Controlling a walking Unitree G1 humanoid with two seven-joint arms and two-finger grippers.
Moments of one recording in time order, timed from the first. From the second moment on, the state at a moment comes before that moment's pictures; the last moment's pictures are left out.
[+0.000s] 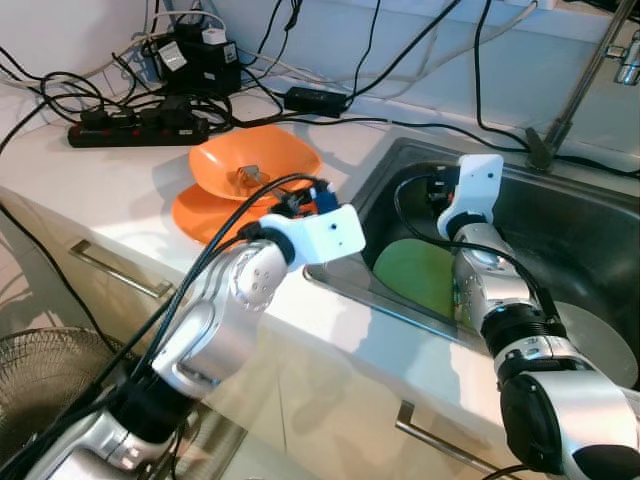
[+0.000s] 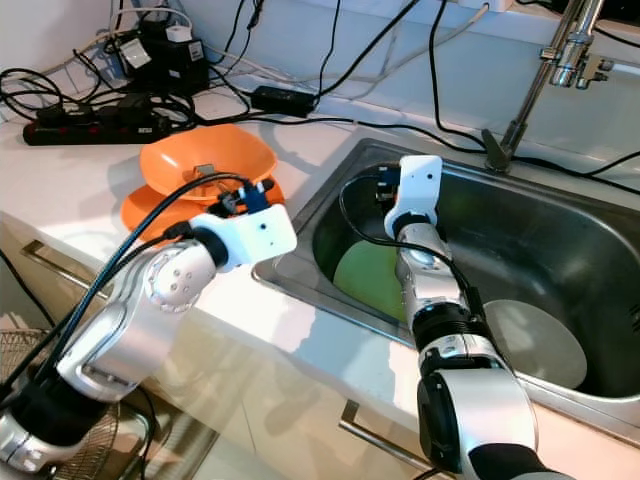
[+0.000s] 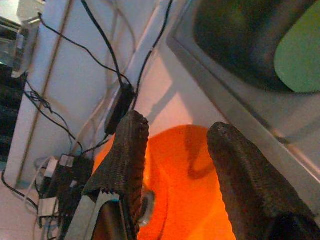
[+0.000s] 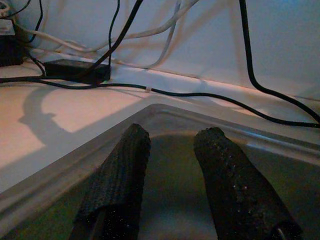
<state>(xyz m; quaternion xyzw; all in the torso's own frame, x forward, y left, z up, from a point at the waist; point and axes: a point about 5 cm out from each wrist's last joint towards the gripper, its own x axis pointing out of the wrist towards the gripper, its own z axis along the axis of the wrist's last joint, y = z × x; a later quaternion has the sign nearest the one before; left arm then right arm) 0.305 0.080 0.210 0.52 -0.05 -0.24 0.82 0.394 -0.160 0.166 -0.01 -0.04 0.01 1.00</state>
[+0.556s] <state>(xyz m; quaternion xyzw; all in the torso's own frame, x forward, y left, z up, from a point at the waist) 0.280 0.122 0.181 0.57 -0.14 -0.20 0.79 0.393 -0.157 0.165 0.00 -0.04 0.01 1.00</state>
